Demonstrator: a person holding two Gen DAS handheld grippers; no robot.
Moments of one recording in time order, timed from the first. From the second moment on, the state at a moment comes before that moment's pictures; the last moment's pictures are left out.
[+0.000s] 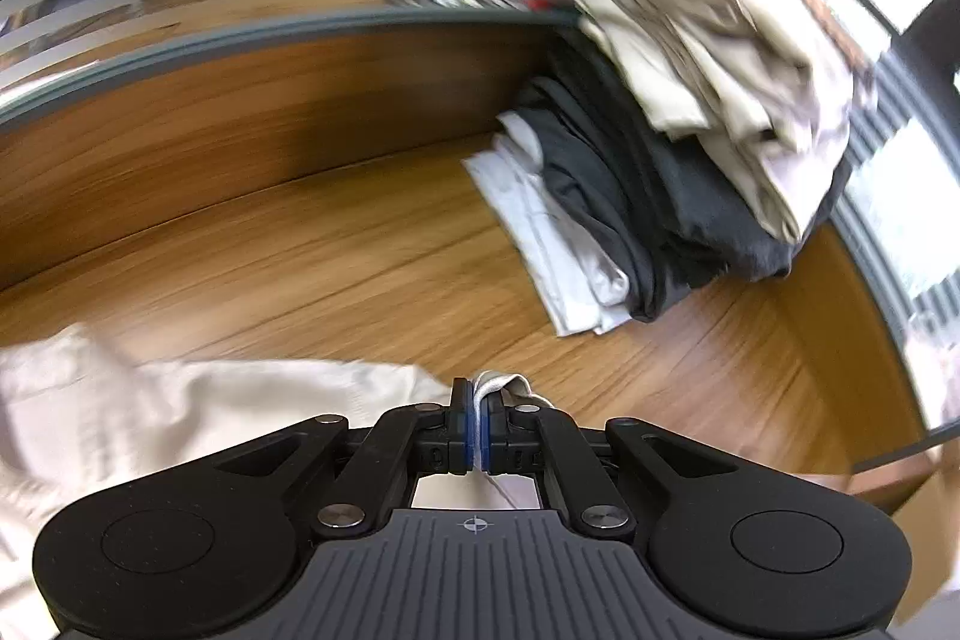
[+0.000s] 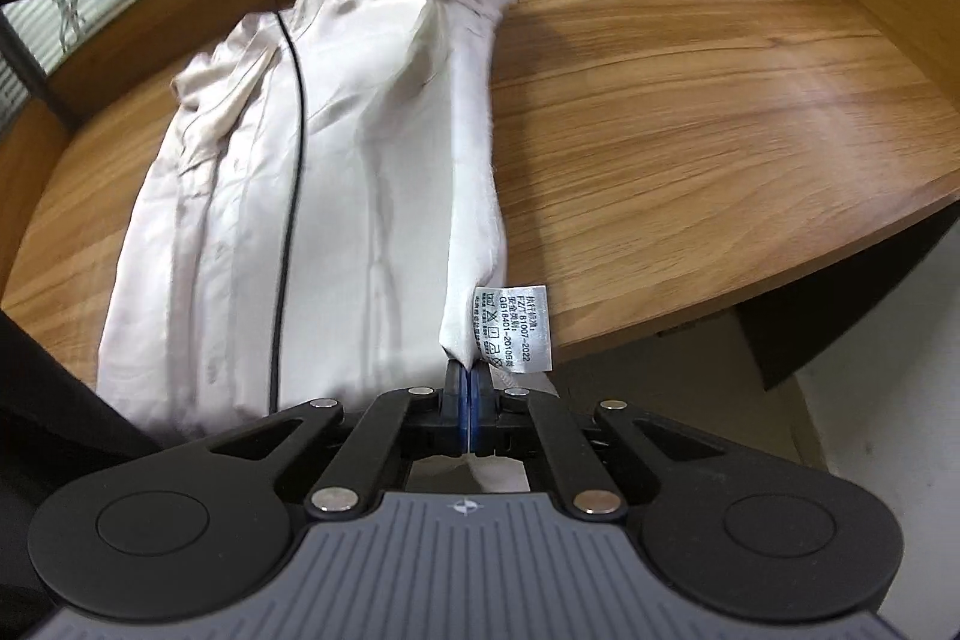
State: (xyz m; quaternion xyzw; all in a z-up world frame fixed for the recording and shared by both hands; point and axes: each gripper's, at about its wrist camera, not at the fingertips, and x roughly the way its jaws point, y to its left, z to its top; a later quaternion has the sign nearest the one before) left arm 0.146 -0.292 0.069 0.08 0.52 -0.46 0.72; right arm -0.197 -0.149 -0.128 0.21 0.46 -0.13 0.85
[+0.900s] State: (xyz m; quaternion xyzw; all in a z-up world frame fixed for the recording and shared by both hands) left arm 0.235 -0.095 0.008 0.07 0.57 -0.38 0.73; right arm -0.138 0.023 -0.154 0.17 0.53 -0.16 0.82
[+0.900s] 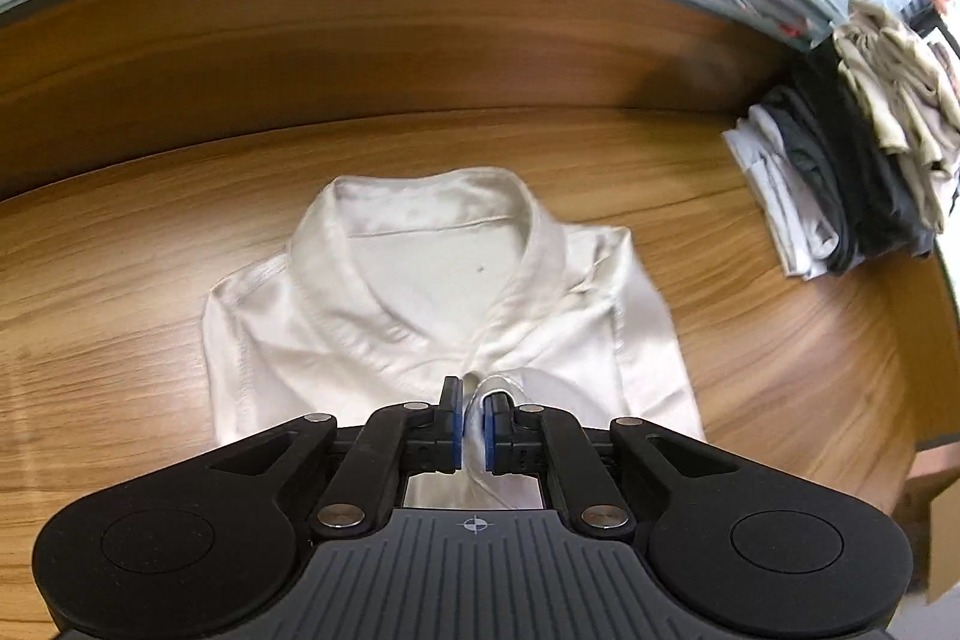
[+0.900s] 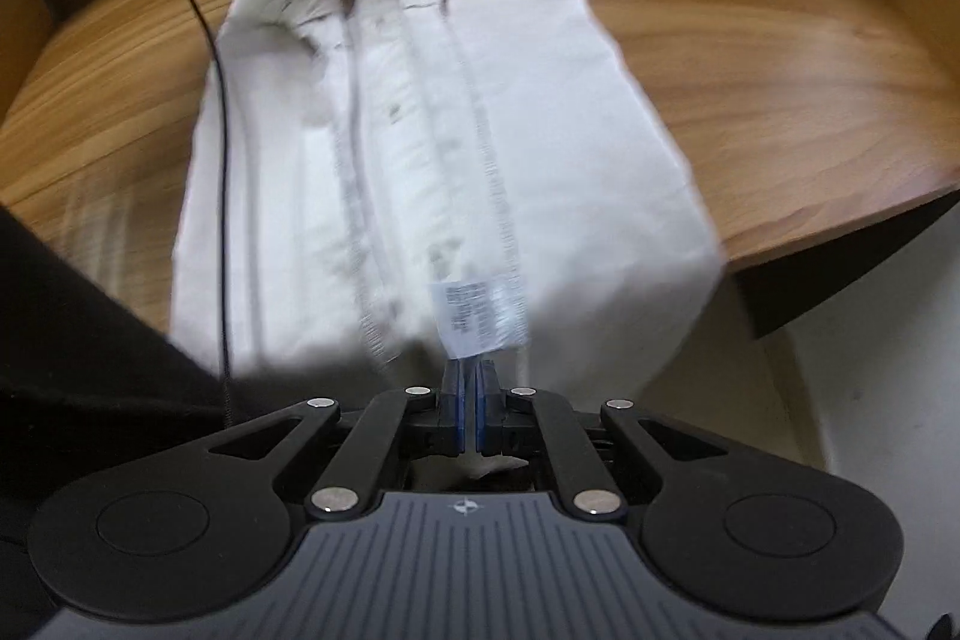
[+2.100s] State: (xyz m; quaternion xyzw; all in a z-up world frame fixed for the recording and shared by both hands) left arm 0.067 0.036 0.018 -0.01 0.59 -0.25 0.77; right arm 0.065 -0.128 -0.101 0.01 0.50 0.13 0.86
